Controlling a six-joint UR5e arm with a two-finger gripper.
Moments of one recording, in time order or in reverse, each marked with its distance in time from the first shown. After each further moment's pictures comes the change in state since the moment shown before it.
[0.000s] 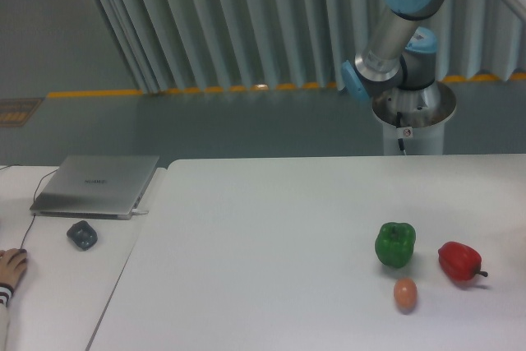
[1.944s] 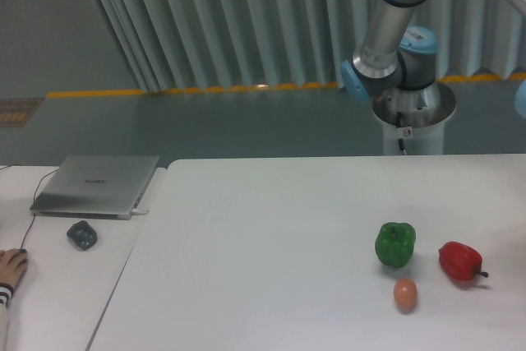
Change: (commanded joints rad) arm -0.046 0.032 -0.074 -0.043 -0.121 -0.014
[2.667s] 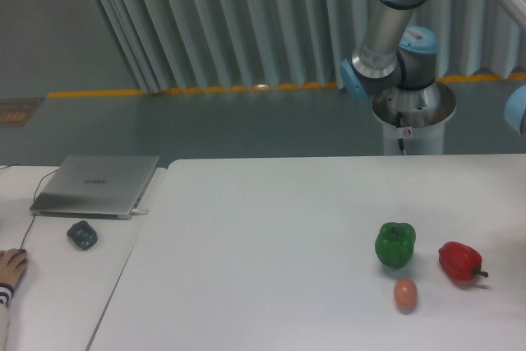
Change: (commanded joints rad) arm -0.008 -0.017 -0.028 0.006 0.120 0.090
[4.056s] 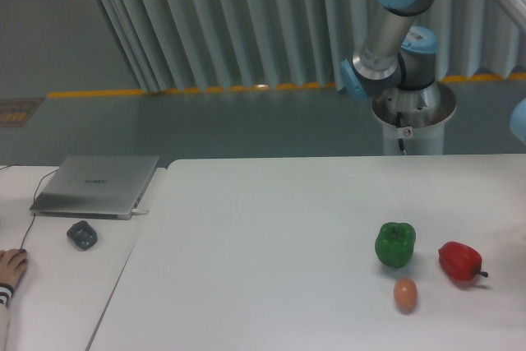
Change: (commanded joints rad) arm -0.009 -0.029 0.041 -0.002 -0.109 0.299
